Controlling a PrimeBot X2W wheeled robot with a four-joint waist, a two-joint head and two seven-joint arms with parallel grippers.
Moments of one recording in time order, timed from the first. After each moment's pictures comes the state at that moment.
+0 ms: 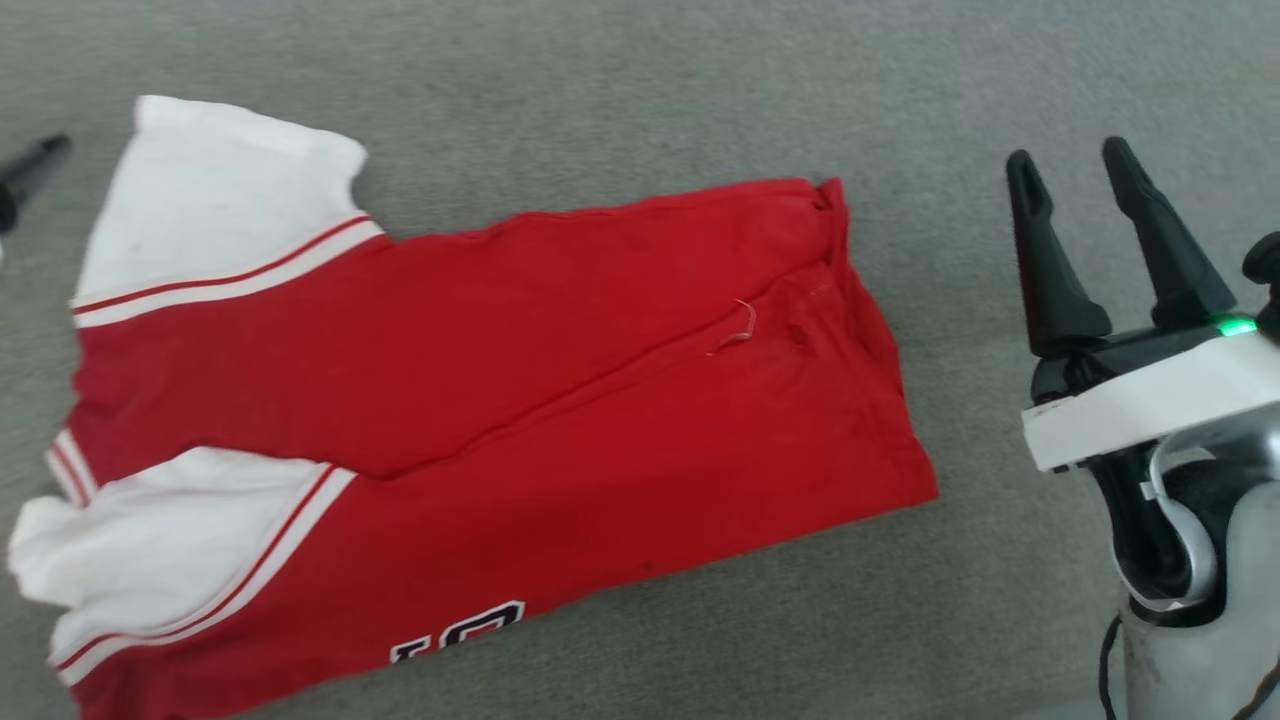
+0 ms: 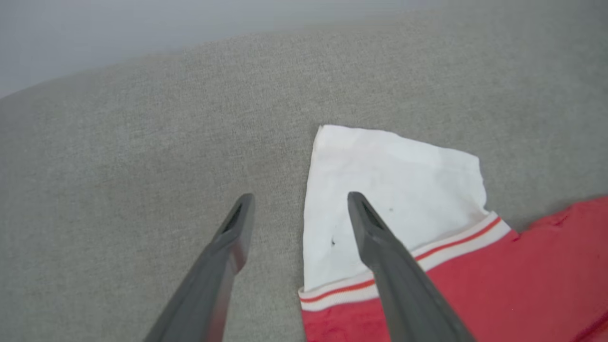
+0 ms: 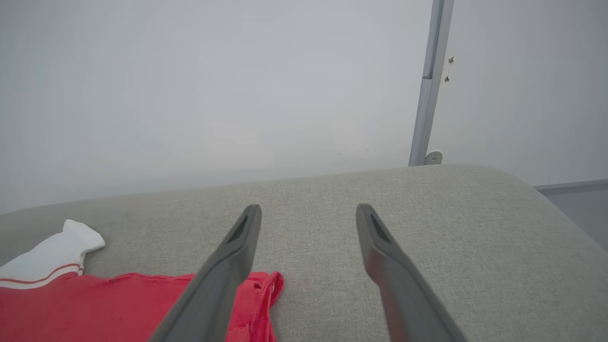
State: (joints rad) left arm -0.99 1.03 -0.72 0.26 -1.16 0.17 0.66; right arm -0.33 -0.05 -0.03 -0.24 0.31 0.13 0.24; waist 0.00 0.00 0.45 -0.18
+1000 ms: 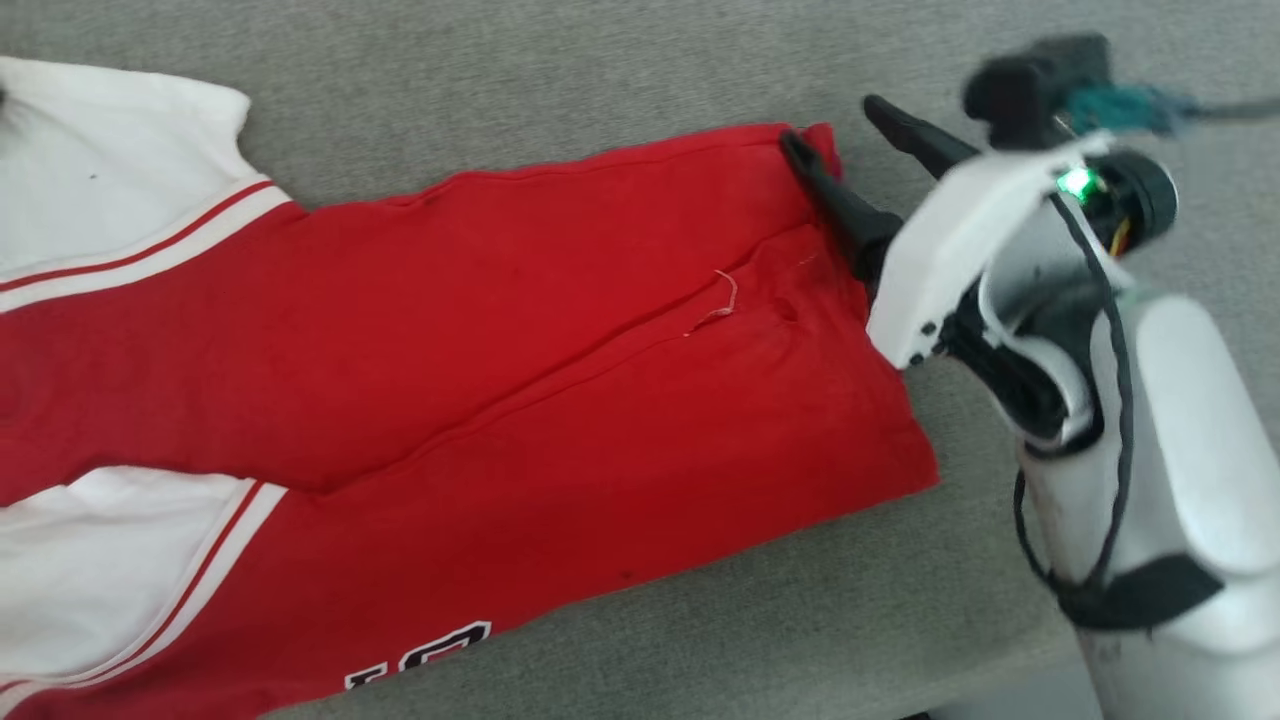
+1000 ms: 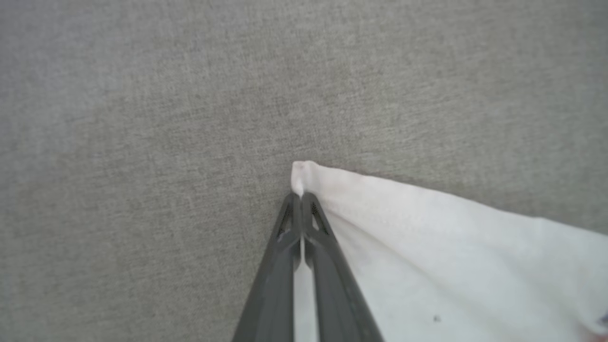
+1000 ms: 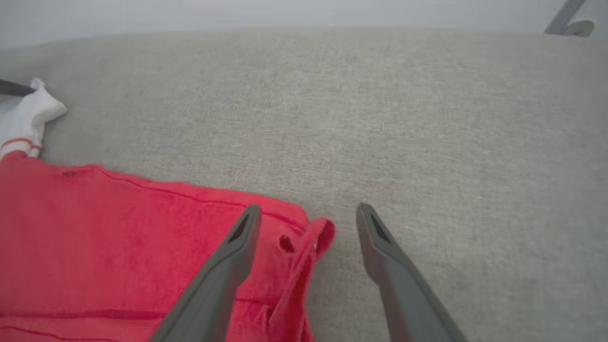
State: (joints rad) left arm -1.21 0.90 -0.79 0.54 -1.09 0.15 0.82; right arm -0.65 -0.08 0.20 0.05 0.39 0.13 0.55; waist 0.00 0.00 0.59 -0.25
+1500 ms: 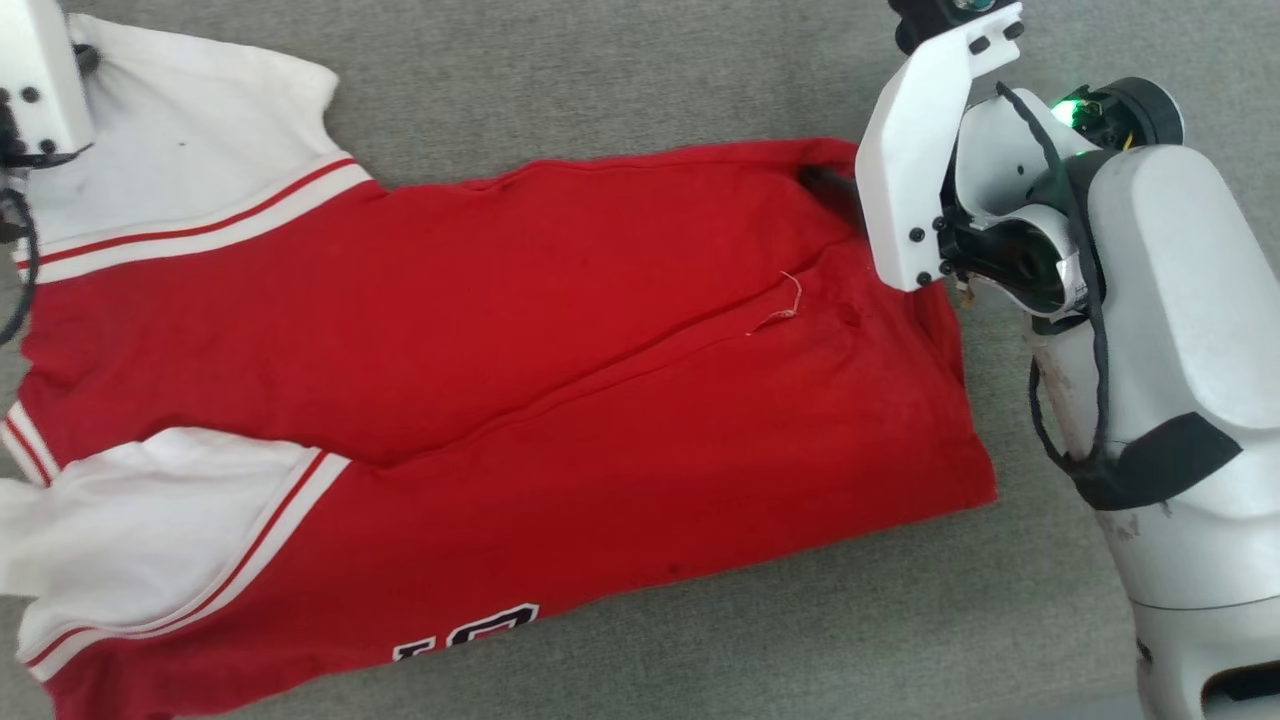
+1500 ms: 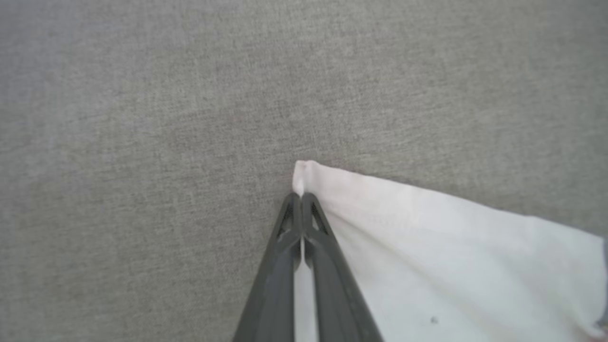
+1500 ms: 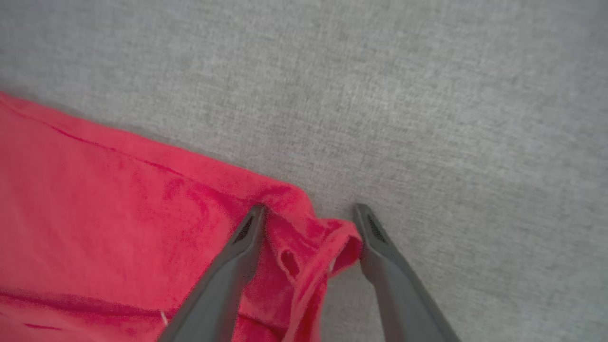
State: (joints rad) left arm -1.25 0.77 -0.81 0.61 -1.06 0.11 0.73; right arm -0.91 -0.12 0.29 0.32 0.42 0.13 1.05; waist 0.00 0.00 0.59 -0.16
